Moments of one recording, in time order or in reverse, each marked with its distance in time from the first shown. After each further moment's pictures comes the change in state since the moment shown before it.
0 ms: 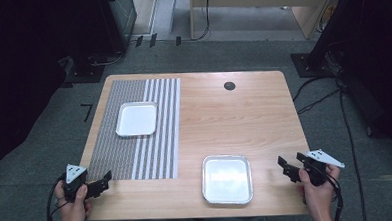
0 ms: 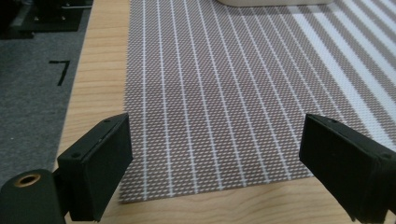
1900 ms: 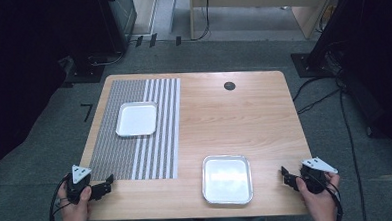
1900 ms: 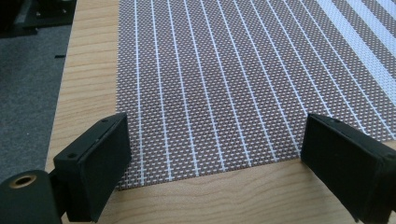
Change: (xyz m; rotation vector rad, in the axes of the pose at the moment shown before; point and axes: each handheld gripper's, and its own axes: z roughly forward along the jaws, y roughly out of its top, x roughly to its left) left arm -0.006 -0.005 0.006 0.062 0.020 0.068; right arm -0.006 -0.025 0.004 0.109 -0.124 -0.120
